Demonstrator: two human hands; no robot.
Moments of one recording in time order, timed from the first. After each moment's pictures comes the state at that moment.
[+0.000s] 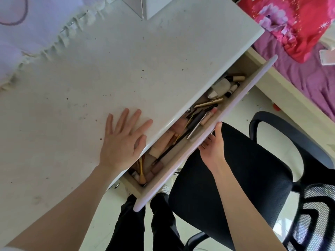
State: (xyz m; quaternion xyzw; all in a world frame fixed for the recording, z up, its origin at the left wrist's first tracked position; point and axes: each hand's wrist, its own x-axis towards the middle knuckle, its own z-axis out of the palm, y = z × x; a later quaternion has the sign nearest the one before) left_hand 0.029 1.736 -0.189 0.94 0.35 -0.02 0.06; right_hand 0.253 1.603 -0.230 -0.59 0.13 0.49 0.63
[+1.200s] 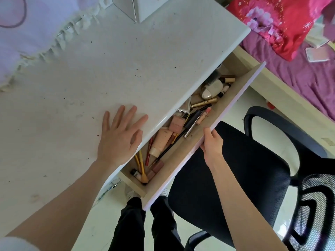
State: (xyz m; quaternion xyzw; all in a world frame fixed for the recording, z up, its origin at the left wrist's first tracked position) left_hand 0.027 1.736 -0.191 0.94 0.33 0.00 0.05; right_hand 0.245 1.597 -0.211 -0.75 0.10 0.39 0.52
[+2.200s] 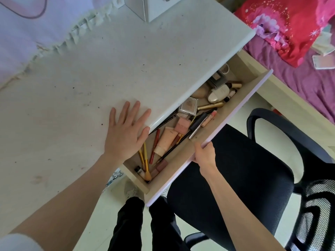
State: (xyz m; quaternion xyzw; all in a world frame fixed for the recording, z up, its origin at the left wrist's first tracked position) left_hand 0.030 1.716 -0.194 0.93 0.37 -0.02 0.03; right_hand 0.213 1.571 -0.222 -0.82 0.02 0.43 0.37
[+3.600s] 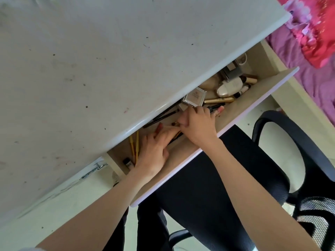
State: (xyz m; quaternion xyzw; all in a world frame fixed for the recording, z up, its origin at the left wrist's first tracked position) left_hand 0.088 1.629 -0.248 0.79 0.48 -0.01 0.37; right_hand 0.249 1.638 -0.228 -0.82 -0.54 0.17 -0.04
